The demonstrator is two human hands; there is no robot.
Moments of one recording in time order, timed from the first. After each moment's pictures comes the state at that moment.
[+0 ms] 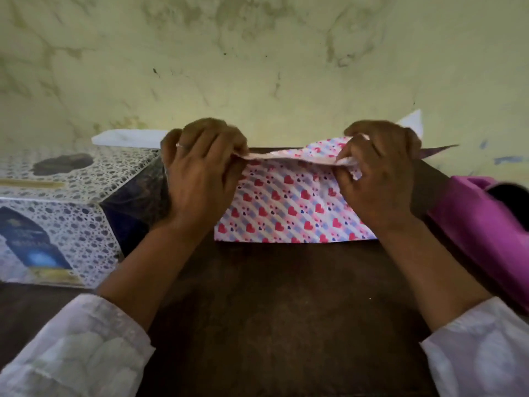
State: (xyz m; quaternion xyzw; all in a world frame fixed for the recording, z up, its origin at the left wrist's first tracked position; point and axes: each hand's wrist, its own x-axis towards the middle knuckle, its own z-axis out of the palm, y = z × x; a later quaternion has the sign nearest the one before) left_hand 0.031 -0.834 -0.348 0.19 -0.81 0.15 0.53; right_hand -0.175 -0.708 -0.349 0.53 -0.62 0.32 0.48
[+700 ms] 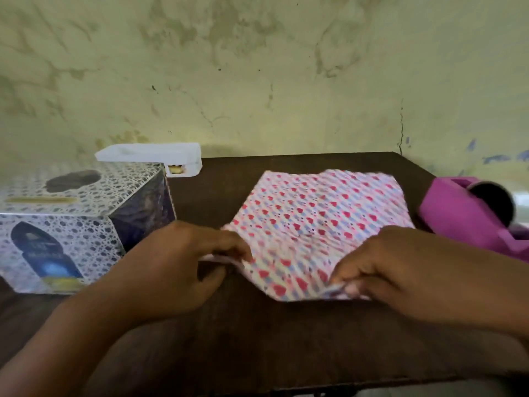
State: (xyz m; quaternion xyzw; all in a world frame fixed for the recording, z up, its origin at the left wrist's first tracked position) left_hand 0.108 -0.780 -0.343 0.09 -0.97 -0.12 0.19; right_hand -0.109 -0.604 -0.310 0.73 -0.68 0.01 -0.07
